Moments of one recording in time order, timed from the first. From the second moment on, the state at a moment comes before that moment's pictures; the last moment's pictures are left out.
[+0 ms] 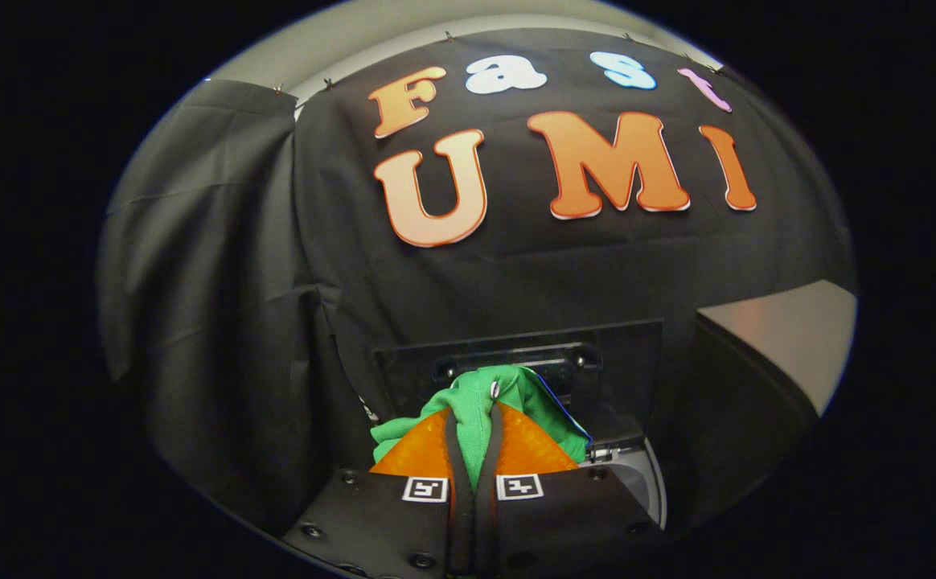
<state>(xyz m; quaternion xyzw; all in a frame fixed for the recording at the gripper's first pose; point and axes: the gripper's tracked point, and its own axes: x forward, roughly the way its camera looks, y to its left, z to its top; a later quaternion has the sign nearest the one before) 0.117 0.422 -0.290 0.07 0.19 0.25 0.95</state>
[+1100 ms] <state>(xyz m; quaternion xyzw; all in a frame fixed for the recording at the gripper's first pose) 0.129 0.419 -0.556 0.04 0.51 0.14 0.85</state>
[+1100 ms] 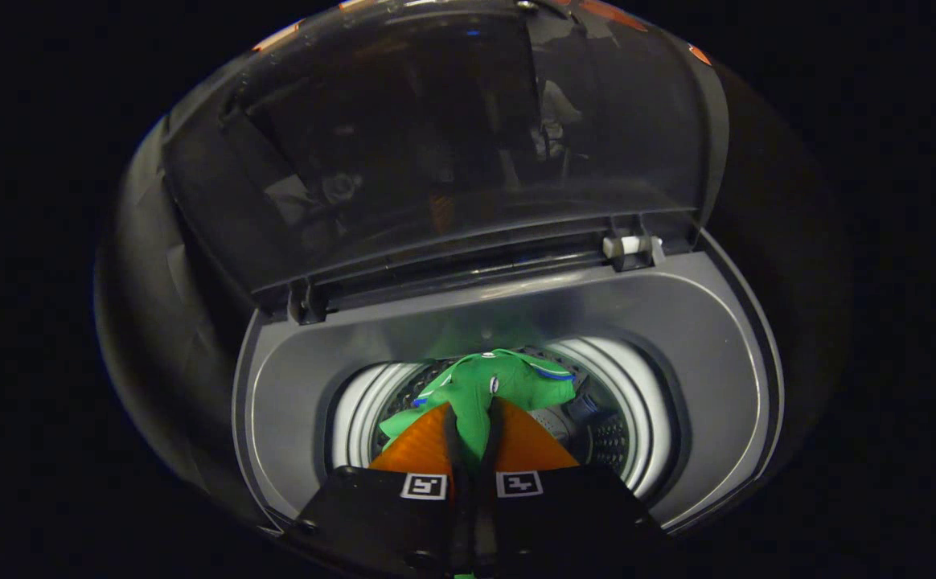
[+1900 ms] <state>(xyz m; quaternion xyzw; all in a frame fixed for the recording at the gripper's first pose) 0.125 0.413 -0.584 0.02 0.56 0.11 0.82</state>
